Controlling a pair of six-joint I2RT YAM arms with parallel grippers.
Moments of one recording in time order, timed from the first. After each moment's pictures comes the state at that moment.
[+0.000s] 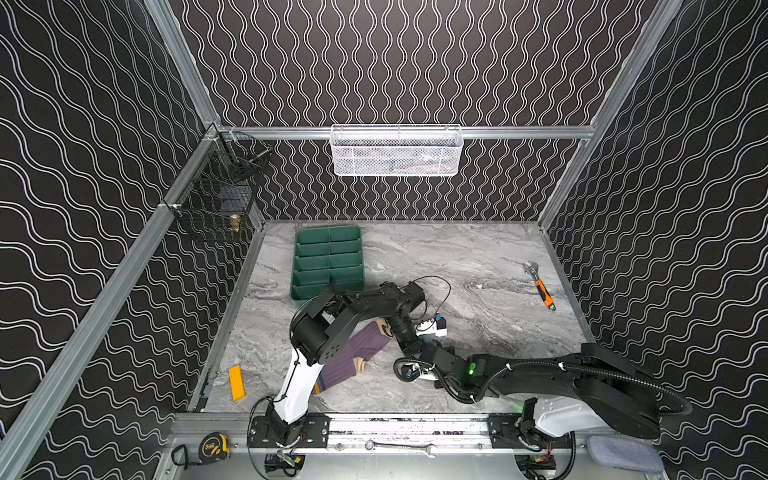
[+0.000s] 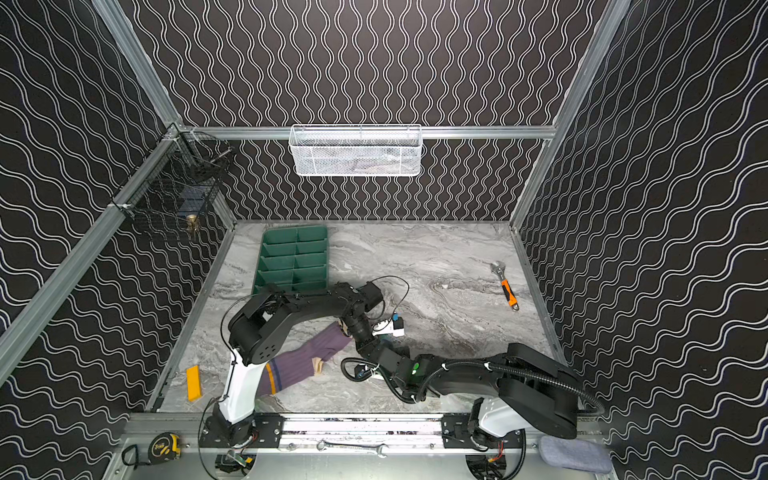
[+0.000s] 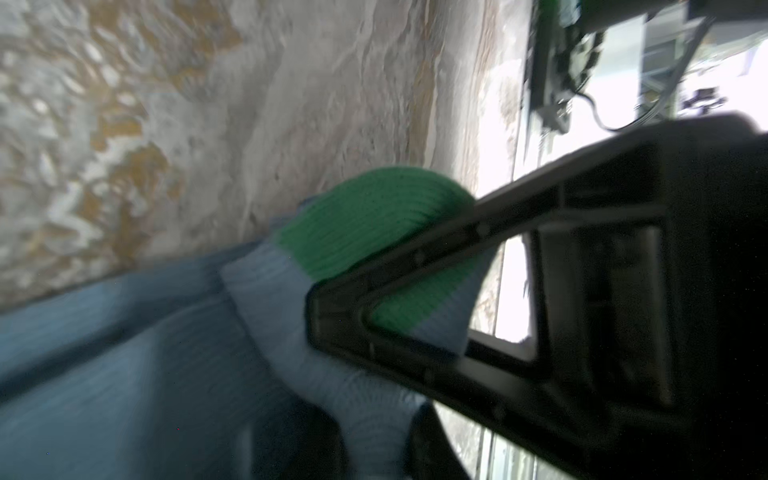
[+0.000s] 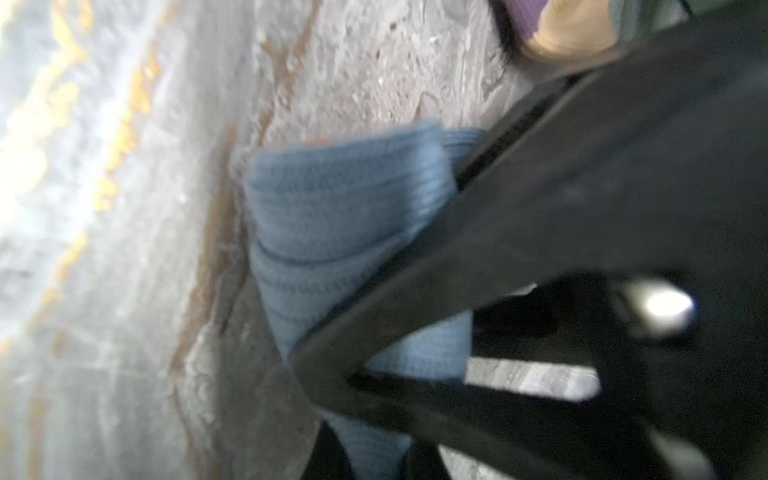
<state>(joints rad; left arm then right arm) -0.81 2.11 1.36 -0.85 0.72 0.46 1.16 1.41 0.53 -0.23 0.41 -0.67</state>
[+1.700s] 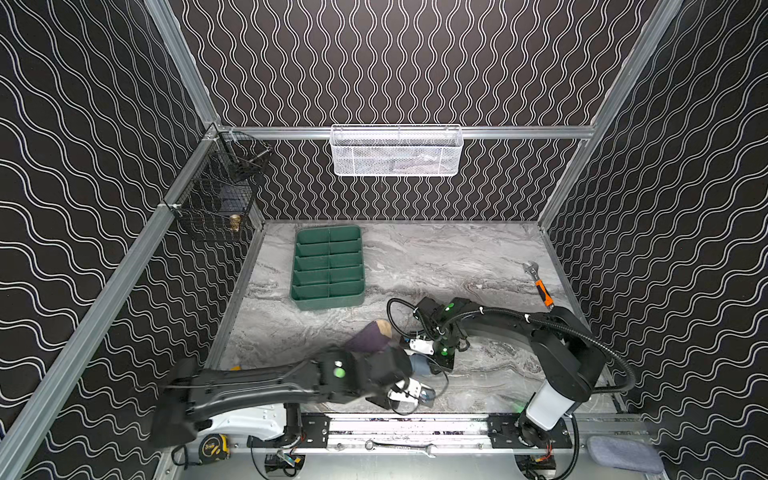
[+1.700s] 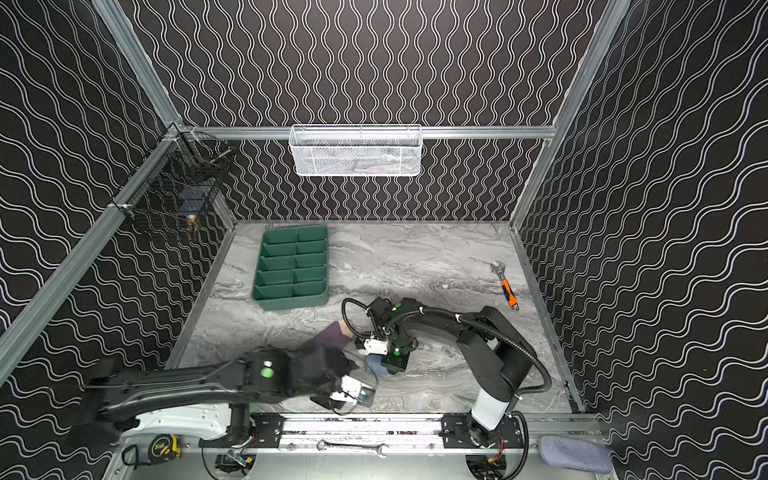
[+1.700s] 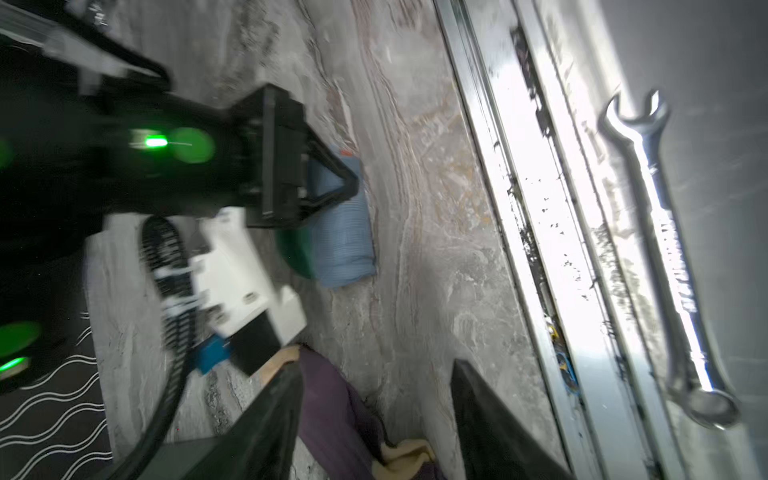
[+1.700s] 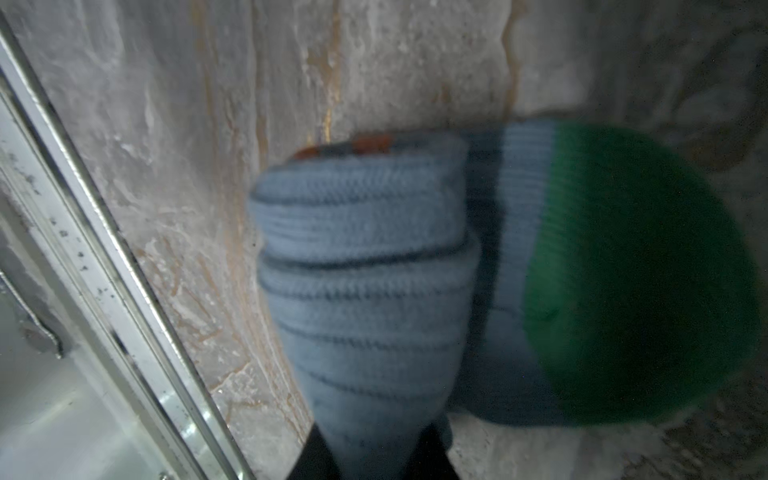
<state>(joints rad) -1.38 1.20 0.84 -0.65 -0.23 0.67 0.83 1.75 1.01 -0.90 -0.25 -0.50</state>
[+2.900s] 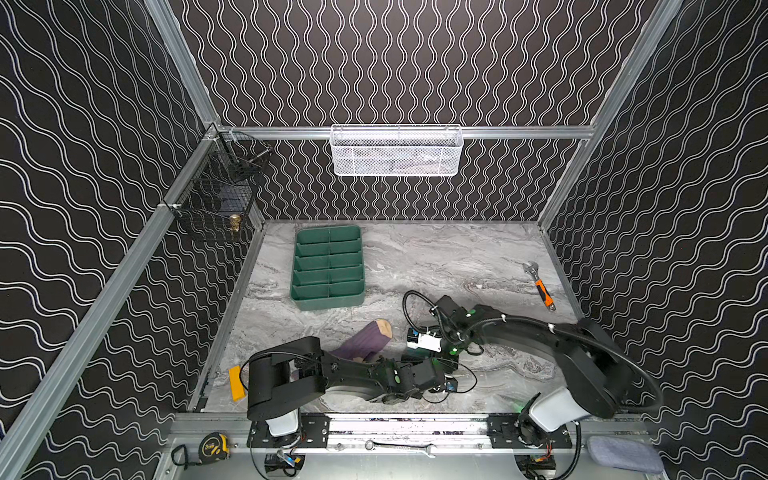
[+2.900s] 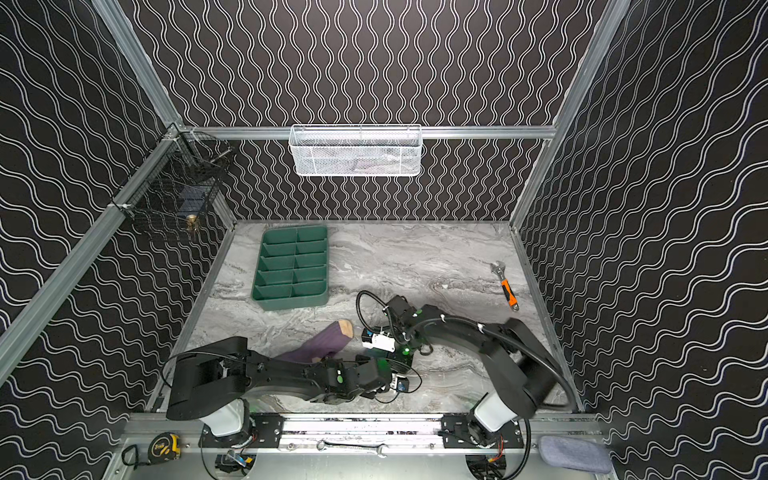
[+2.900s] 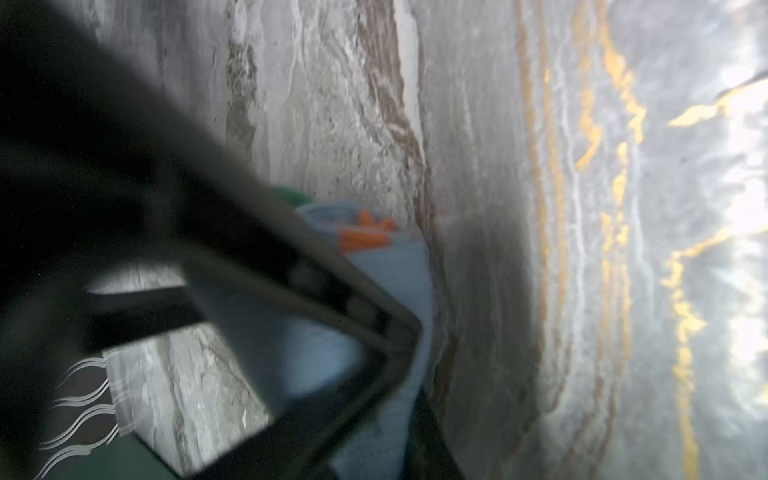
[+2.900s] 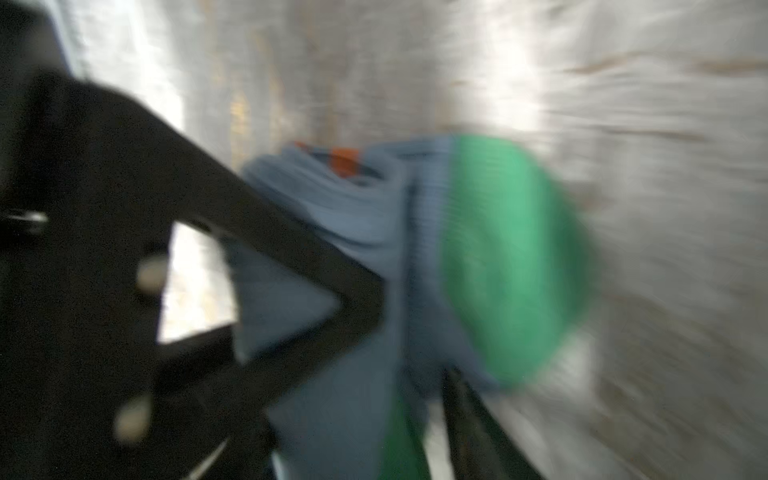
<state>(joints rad) -1.33 1.72 0.81 -0.15 -0.40 0.59 0.74 1.49 0.80 -0.61 -0.30 -0.53</state>
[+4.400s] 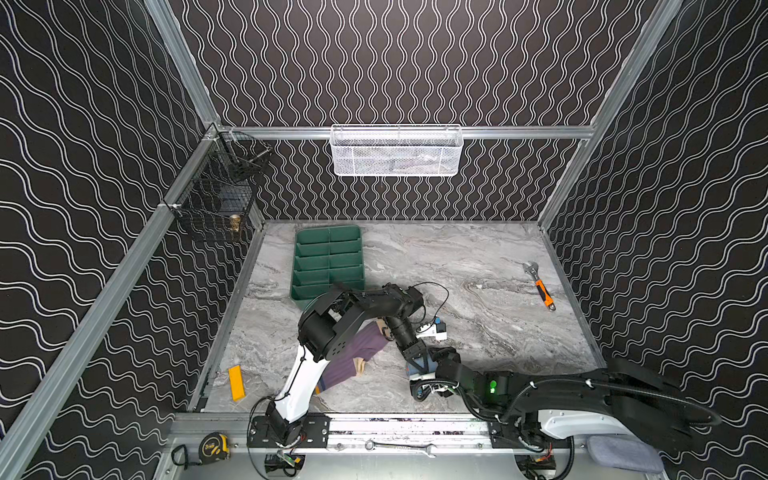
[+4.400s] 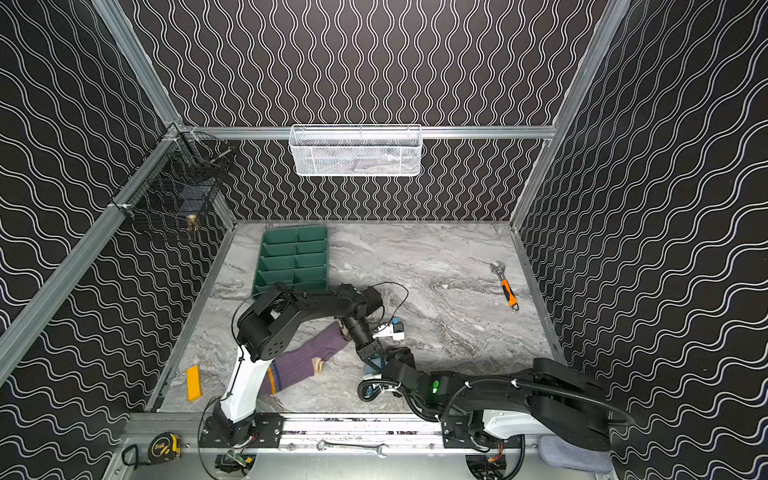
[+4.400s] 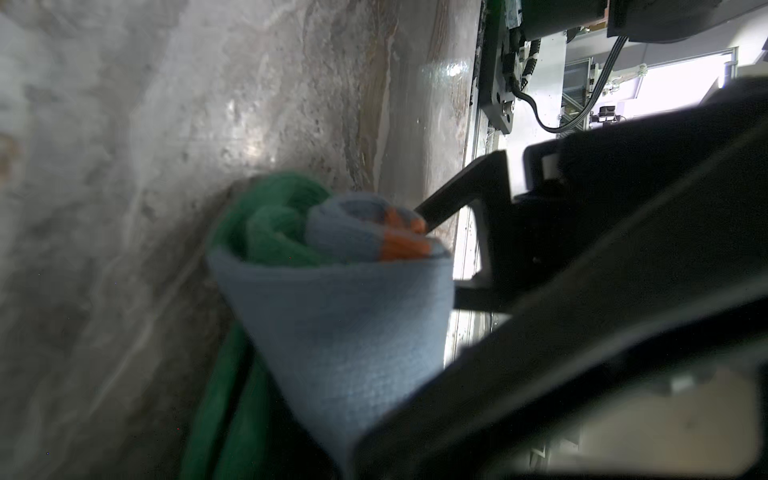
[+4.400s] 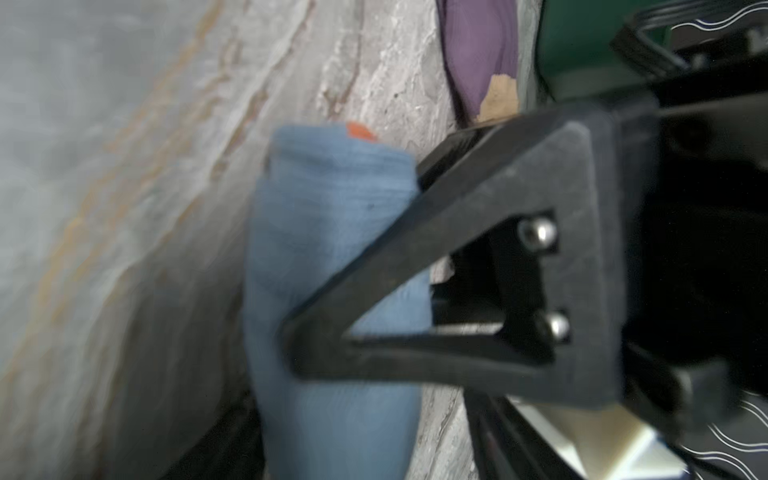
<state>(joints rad) -0.80 2.20 1.40 -0.95 0.89 0.48 1.24 1.25 0.33 0.07 0.49 -0.89</state>
